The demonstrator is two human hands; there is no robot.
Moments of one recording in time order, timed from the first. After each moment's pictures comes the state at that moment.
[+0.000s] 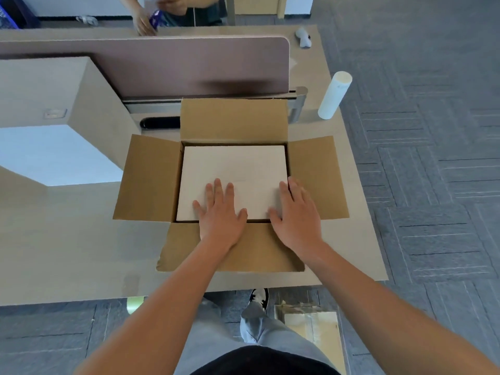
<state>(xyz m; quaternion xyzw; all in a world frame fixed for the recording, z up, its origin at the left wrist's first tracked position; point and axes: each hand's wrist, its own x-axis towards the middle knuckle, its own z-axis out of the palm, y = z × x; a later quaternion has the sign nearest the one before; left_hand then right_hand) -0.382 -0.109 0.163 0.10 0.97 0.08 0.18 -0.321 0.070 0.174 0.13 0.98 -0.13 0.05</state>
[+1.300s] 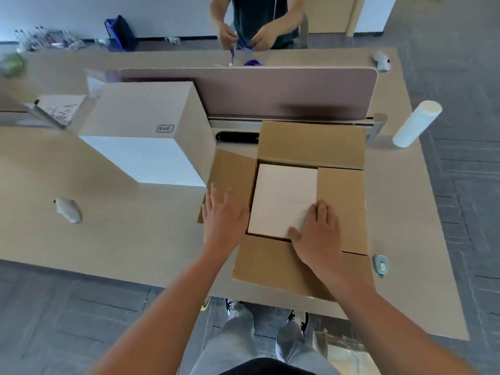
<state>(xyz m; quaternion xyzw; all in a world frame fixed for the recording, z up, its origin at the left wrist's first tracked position) -0.426 -0.249 0.214 -0.05 0.97 0.21 0.08 -0.369 -0.036 0.182 0.13 0.98 -0.10 0.12</state>
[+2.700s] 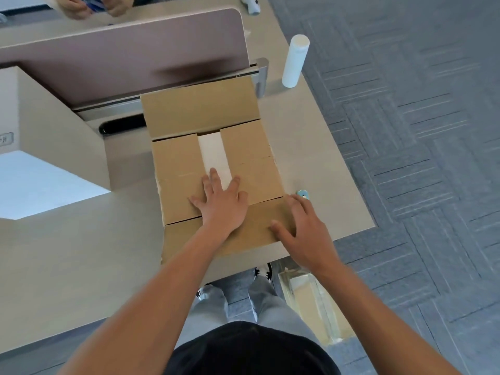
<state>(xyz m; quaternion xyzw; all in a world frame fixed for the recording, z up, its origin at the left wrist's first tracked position) -0.387 -0.096 0.197 0.16 0.93 0.11 0.30 -0.222 0.038 0.216 0.25 0.91 -0.32 0.07</state>
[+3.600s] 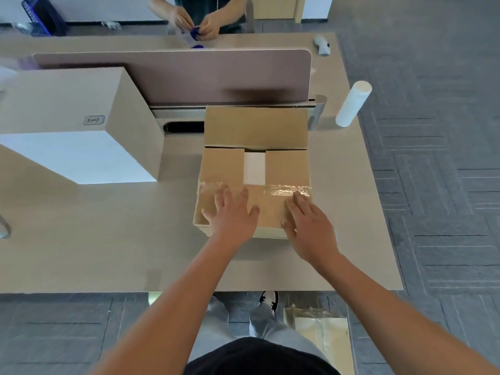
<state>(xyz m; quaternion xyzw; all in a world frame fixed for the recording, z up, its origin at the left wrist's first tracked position) -0.391 -0.124 0.213 0.05 0.96 0.11 0.26 -0.309 0.065 0.164 0.05 0.99 -0.14 0.00</state>
